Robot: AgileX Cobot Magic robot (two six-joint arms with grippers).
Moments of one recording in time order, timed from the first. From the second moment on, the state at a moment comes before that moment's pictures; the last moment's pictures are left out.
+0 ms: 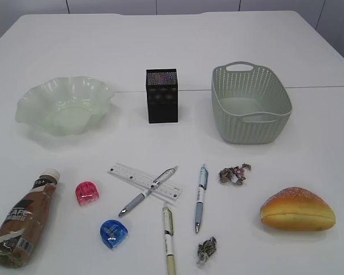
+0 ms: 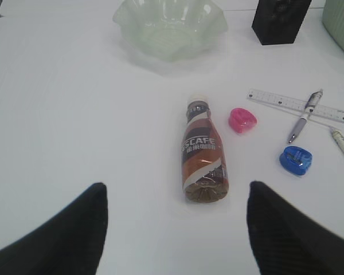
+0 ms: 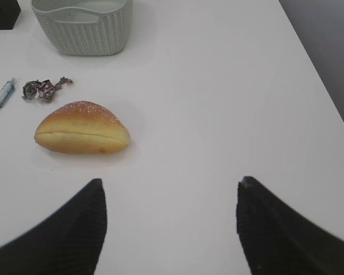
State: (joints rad) left arm -0.04 0.01 -0.52 -0.08 1.10 -0.02; right arm 0.02 -0.02 -0.49 -0.12 1.16 0.03
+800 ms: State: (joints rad) left arm -0.04 0.01 -0.52 -0.08 1.10 -0.02; right arm 0.02 -0.02 -0.49 -0.12 1.16 0.03
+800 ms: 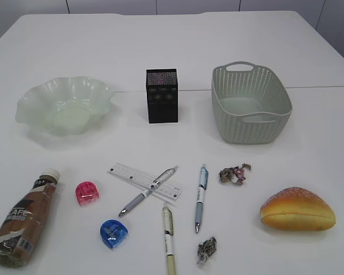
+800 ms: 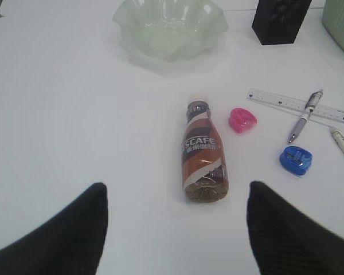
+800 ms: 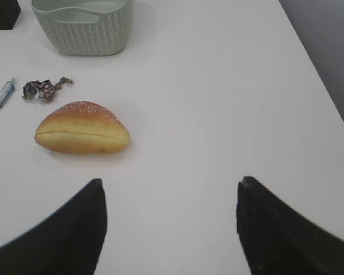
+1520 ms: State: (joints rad) left arm -0.04 0.01 -0.52 -0.09 1.10 -0.02; right arm 0.02 -0.02 -0.49 -0.12 1.16 0.04
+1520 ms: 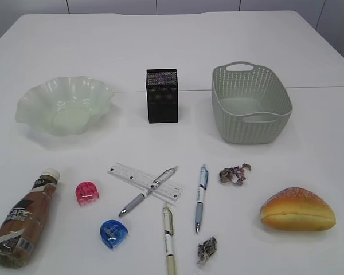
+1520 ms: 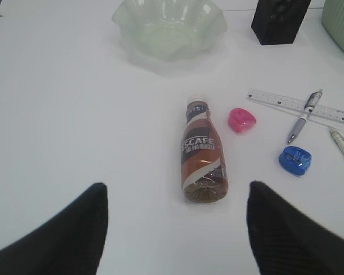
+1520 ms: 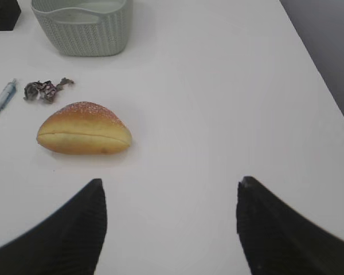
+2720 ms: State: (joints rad) left arm -0.04 0.59 -0.67 -0.19 0.79 -0.02; right arm 0.02 0.95 -0.80 0.08 0.82 -0.24
